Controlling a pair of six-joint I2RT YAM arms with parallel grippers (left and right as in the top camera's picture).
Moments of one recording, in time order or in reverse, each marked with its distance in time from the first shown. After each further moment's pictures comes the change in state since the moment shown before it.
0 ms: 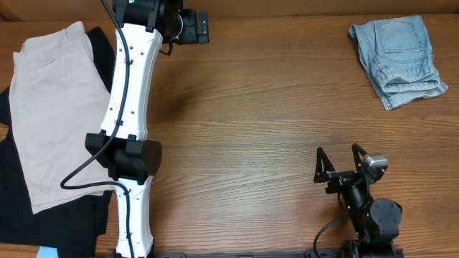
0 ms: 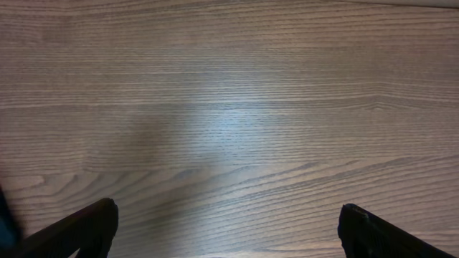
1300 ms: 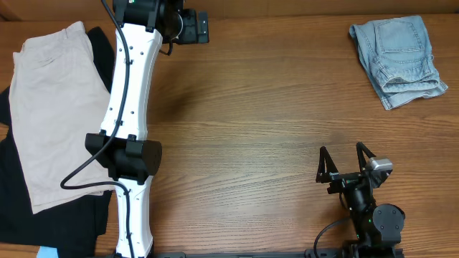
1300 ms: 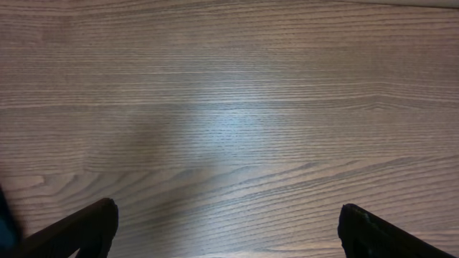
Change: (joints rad) left arm 0.000 0.000 0.000 0.000 0.000 0.000; right arm 0.000 -0.077 0.000 0.000 0.011 0.000
